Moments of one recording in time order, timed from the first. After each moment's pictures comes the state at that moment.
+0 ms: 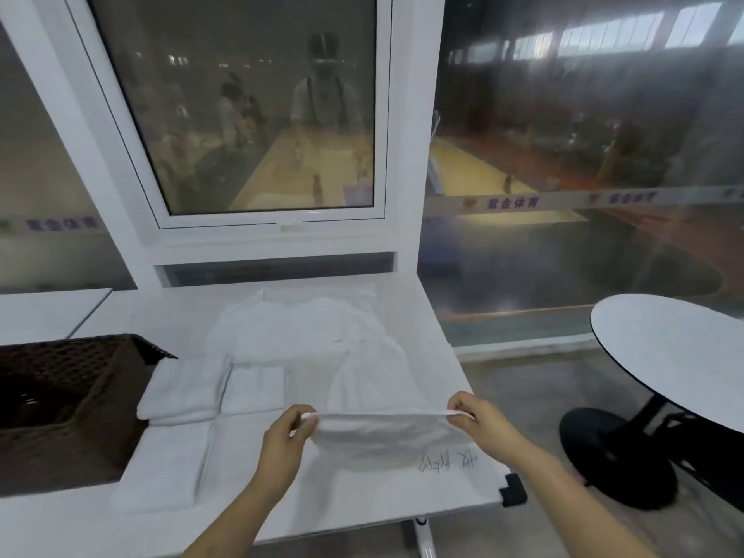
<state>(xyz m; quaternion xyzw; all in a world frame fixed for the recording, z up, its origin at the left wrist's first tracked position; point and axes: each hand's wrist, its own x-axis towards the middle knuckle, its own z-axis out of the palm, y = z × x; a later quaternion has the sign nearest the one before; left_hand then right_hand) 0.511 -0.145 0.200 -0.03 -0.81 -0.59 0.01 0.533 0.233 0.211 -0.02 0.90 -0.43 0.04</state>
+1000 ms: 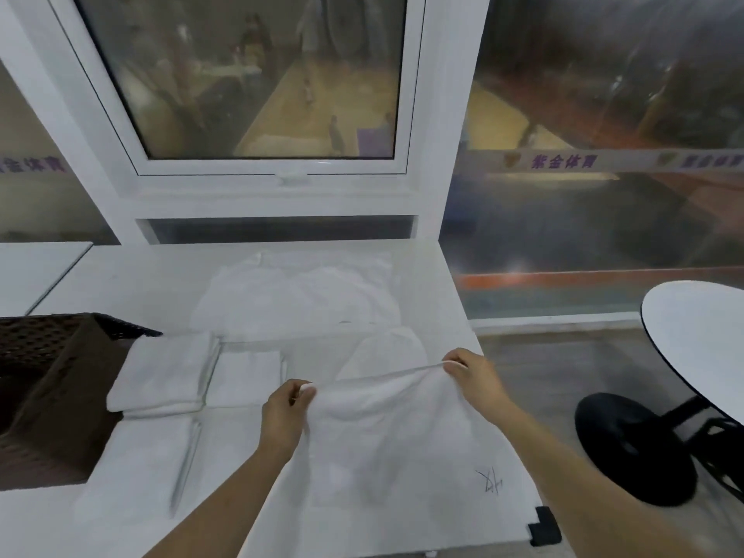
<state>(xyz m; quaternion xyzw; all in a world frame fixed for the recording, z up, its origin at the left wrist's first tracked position) 0.363 -0.133 0.135 0.12 -0.80 -0.58 -0.02 0.346 0.226 0.159 0.07 0.91 -0.41 0.00</state>
